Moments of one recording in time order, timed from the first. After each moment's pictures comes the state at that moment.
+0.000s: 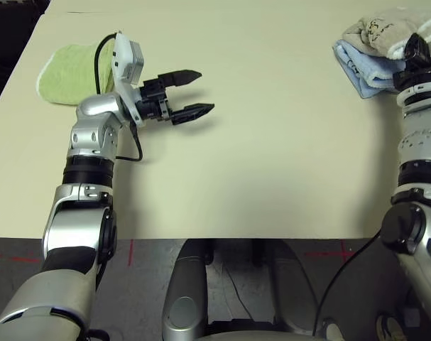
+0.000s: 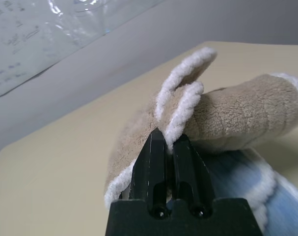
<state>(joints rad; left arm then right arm) -1.02 0.50 0.07 0.68 -0.34 0.00 -1.32 -0.85 -0.38 -0.57 0.55 0.57 0.01 0.27</state>
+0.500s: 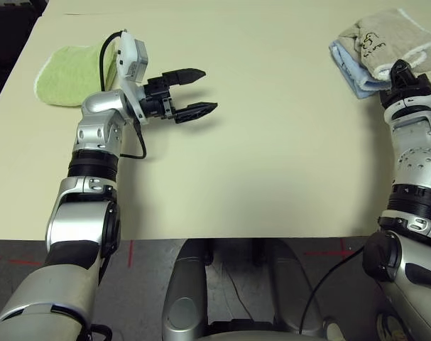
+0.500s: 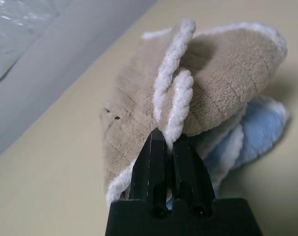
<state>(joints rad) -1.03 0.49 0.06 0.72 -0.34 -0.03 -1.35 -0.77 -0.29 -0.61 0.25 0.76 0.36 -0.08</state>
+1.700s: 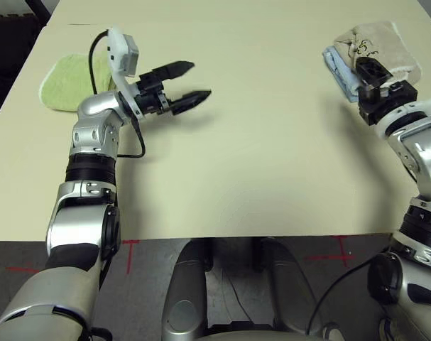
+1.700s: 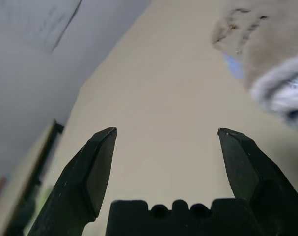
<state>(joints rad) -0.94 0.45 0.19 0.67 -0.31 0.02 -0.86 -0.63 -0.38 -0.31 0.01 1.02 0.56 -0.07</state>
